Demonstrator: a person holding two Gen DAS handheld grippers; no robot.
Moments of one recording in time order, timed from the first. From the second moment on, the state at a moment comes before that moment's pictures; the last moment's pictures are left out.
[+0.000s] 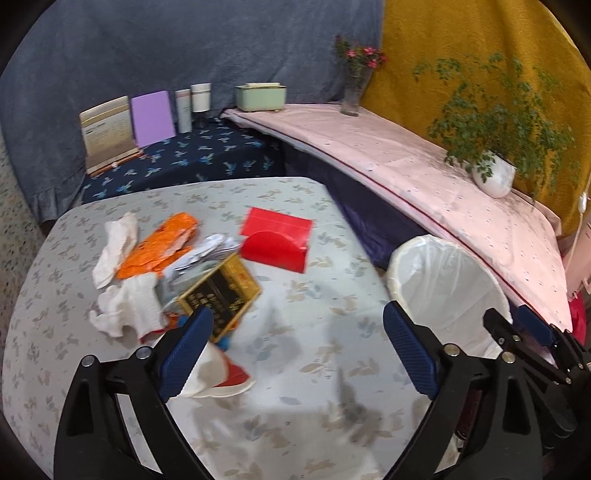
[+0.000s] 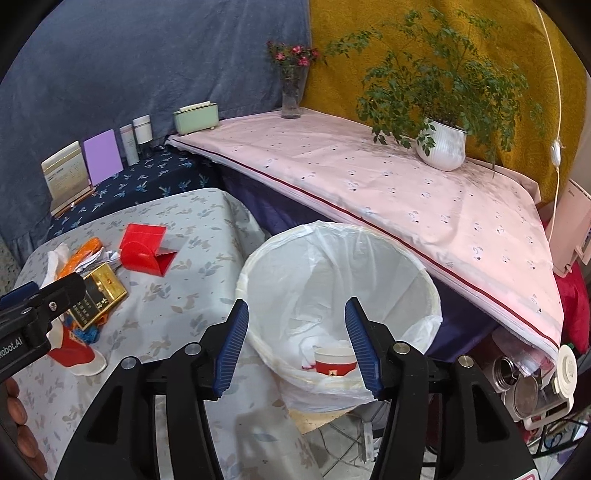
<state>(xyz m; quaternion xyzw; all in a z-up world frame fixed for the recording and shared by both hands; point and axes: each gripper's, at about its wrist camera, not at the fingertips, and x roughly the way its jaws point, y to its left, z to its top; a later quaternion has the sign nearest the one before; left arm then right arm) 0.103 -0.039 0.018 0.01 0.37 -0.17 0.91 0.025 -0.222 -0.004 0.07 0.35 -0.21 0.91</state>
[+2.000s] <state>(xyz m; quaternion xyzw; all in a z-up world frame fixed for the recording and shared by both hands) 0.164 0.083 0.031 -0.06 0.37 -0.11 0.92 0.200 -0.145 -0.042 0.12 0.40 -0.07 0.90</state>
